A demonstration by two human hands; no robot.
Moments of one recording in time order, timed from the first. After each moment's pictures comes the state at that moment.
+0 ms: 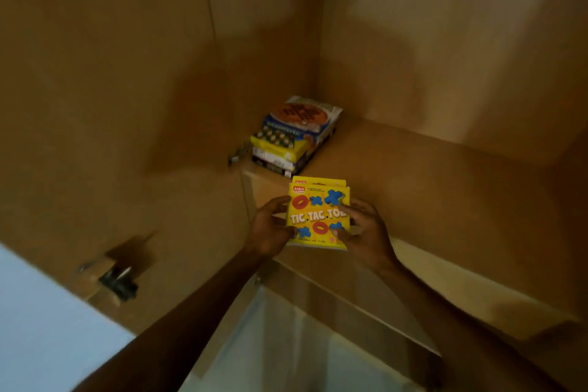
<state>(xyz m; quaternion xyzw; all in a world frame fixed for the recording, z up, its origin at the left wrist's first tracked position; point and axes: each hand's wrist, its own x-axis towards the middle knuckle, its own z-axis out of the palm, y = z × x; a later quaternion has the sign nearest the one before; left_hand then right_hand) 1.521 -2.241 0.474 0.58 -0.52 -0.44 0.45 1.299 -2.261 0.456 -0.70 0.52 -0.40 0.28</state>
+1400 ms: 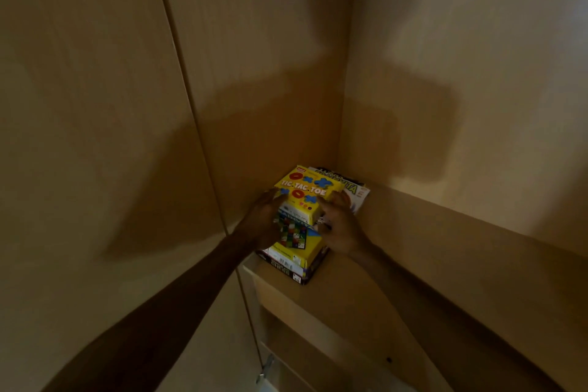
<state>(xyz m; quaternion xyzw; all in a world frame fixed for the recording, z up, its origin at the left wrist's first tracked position) 1.597 -2.526 0.537 0.65 -0.73 -0.13 0.18 1.389 -2.569 0.506 -0.81 0.48 -0.27 0.23</state>
